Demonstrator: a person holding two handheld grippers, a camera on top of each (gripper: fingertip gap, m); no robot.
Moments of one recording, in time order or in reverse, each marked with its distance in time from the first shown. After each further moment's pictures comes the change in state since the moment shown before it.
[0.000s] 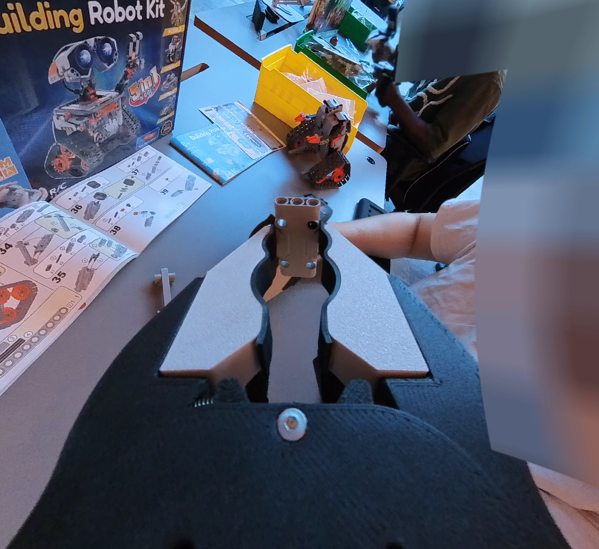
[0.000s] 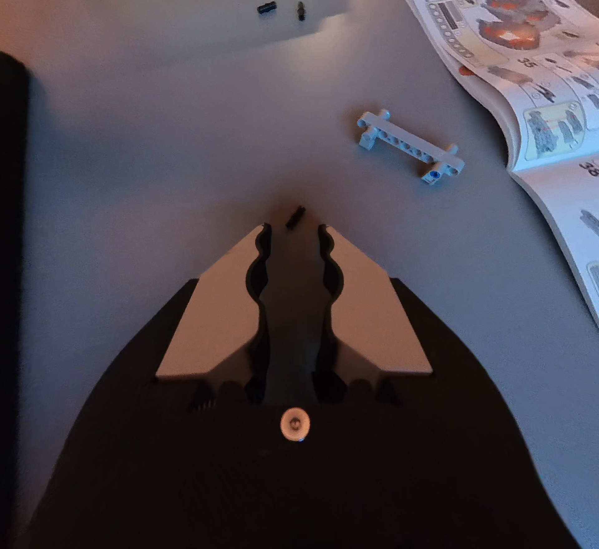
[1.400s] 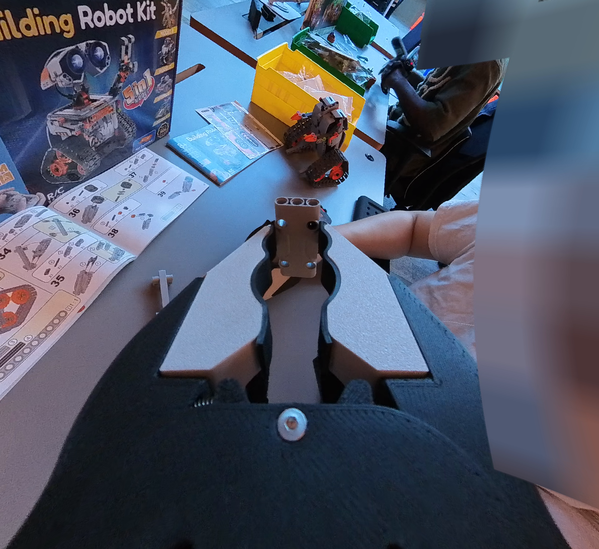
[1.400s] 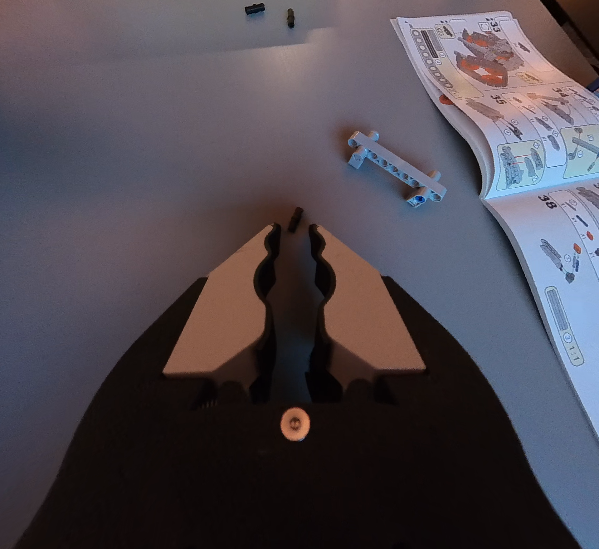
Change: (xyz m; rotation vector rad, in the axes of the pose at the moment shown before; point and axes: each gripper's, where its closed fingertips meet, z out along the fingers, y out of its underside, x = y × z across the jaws) left arm 0.006 0.000 0.000 -0.007 0.001 0.022; right arm 0.006 -0.007 0.009 -0.007 0.092 -0.100
